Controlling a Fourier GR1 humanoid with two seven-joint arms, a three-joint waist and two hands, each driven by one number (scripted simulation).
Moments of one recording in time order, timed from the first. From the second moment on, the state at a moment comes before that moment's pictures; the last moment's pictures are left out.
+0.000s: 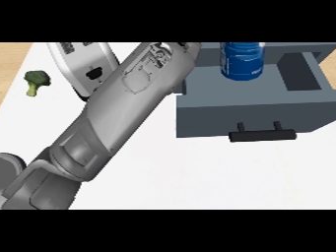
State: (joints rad) left arm -1.40 0.00 -0.28 -0.71 0.24 0.55 0.21; right arm 0.26 -0.04 -0.29 -2.17 -0.12 0.22 0.10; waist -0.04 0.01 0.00
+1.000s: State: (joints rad) left arm -1.47 0.00 -0.47 -0.43 0.44 0.63 0.03; right arm 0.16 -0.06 -0.27 -2.13 -0.10 0.20 0.13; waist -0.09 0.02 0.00
